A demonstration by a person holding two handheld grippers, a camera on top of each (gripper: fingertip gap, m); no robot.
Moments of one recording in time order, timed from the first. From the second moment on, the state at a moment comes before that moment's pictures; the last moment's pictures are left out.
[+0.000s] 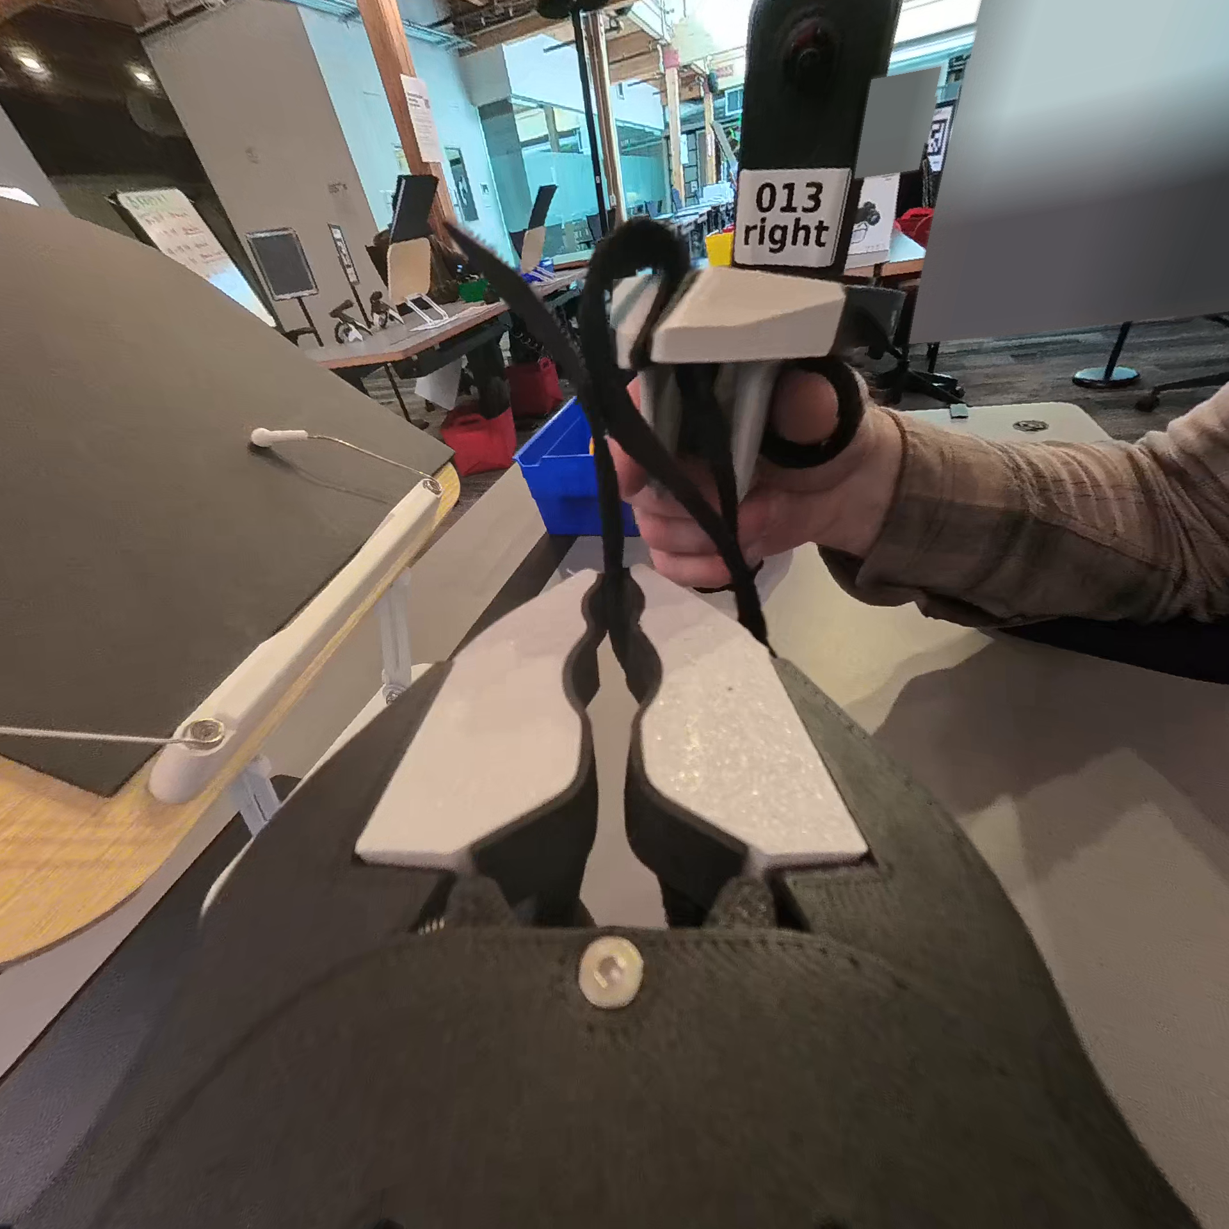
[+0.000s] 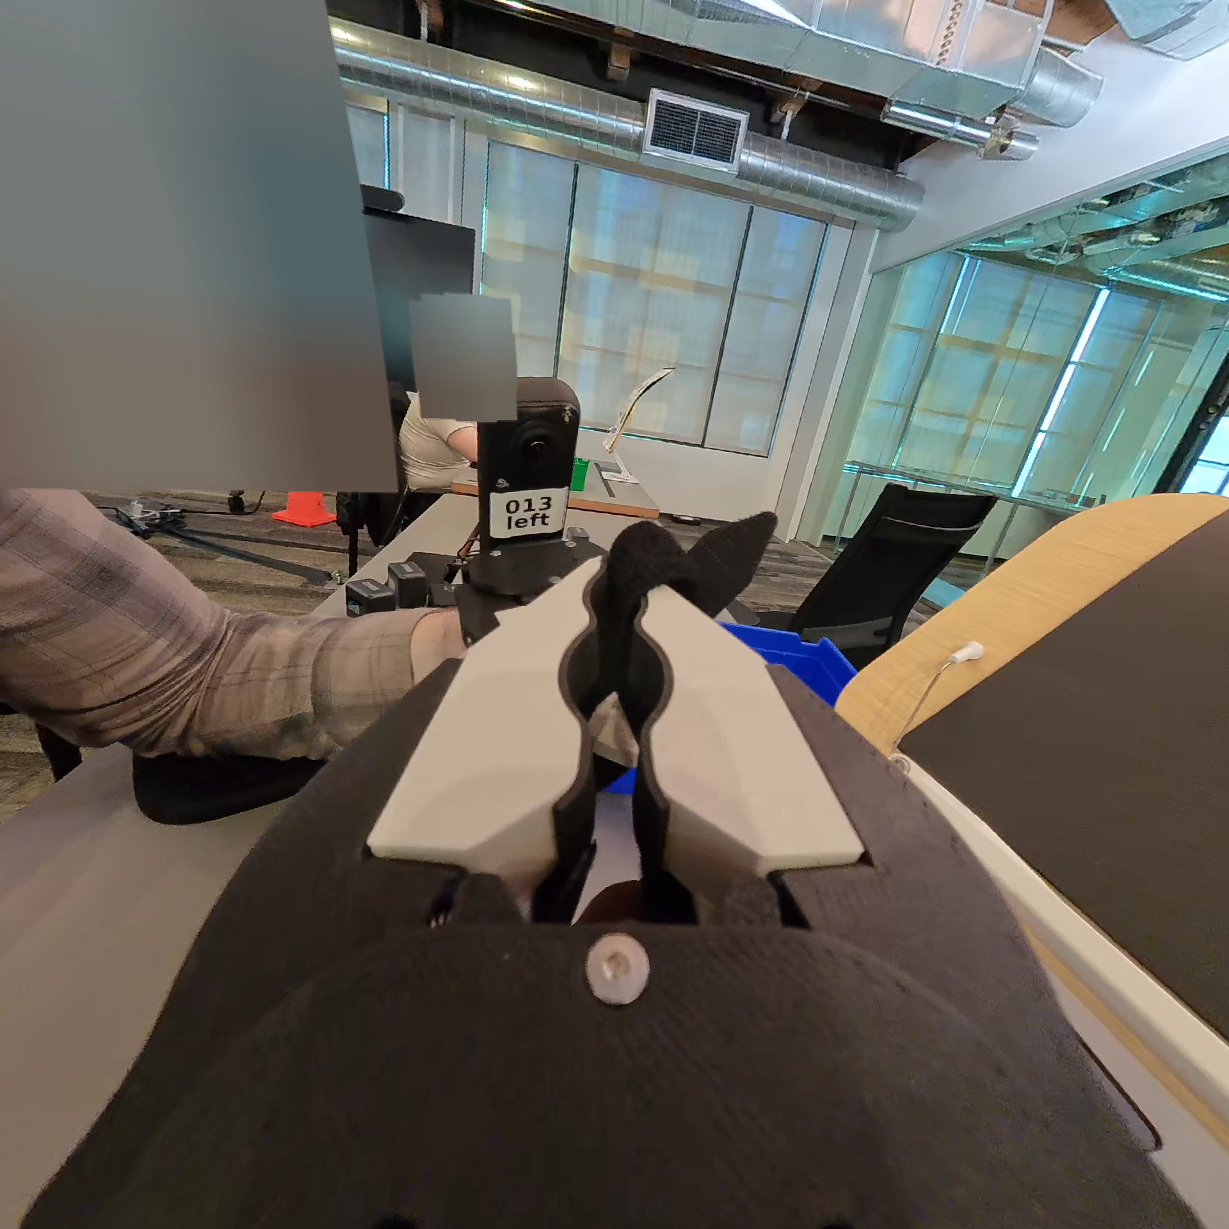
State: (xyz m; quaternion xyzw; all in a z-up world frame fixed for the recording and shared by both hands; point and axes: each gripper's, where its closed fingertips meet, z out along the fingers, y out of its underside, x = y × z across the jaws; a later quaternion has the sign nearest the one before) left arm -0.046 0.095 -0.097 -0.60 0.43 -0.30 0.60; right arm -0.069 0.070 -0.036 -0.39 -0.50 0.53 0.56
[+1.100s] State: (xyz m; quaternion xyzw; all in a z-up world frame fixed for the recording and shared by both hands) left arm -0.031 0.068 -0.093 -0.58 0.45 -0.40 0.55; right arm -0.068 0.060 -0.048 -0.39 -0.56 0.51 0.53
